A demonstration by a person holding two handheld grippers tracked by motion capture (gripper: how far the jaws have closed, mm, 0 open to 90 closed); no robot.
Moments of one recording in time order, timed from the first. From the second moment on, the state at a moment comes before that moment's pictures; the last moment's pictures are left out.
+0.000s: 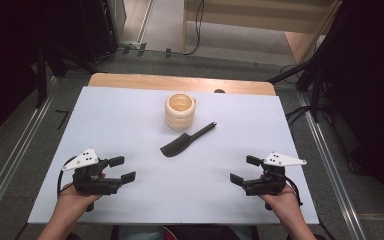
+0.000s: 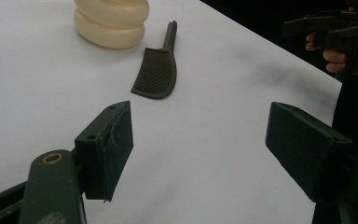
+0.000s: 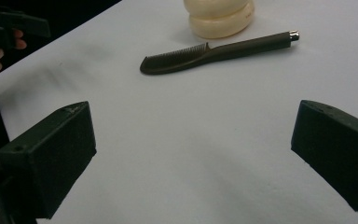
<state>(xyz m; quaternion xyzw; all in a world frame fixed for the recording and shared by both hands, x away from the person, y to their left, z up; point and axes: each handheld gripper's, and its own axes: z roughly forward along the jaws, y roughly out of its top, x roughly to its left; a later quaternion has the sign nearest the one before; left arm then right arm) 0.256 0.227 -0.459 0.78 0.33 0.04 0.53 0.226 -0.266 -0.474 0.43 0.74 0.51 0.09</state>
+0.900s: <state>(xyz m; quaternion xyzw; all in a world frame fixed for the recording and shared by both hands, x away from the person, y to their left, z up) 0.257 0.227 -0.459 0.78 0.34 0.05 0.52 0.261 -0.251 -0.465 0.45 0.72 0.50 0.15</state>
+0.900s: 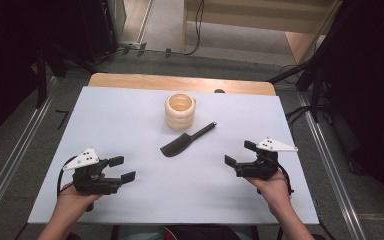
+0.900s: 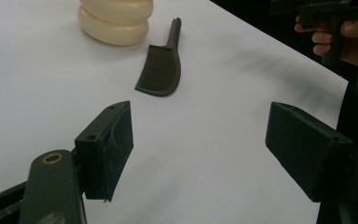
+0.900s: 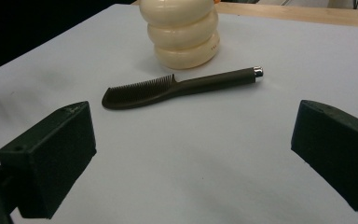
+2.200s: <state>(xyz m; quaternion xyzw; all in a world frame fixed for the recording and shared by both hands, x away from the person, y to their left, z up) 0.258 0.227 -0.460 0.78 0.34 0.04 0.52 0.316 -0.231 -0.459 0.46 0.72 0.50 0.16</state>
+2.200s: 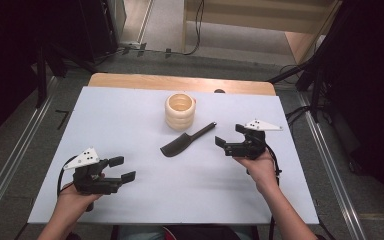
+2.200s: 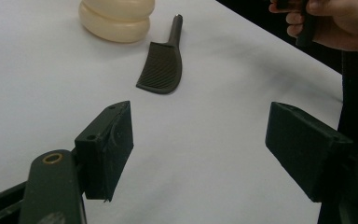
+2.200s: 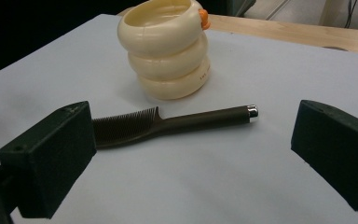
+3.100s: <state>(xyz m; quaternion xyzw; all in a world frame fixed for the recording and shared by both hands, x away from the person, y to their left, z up) 0.258 0.228 -0.460 0.78 0.34 0.04 0.52 0.359 -0.210 -0.463 0.46 0.72 0.49 0.16</state>
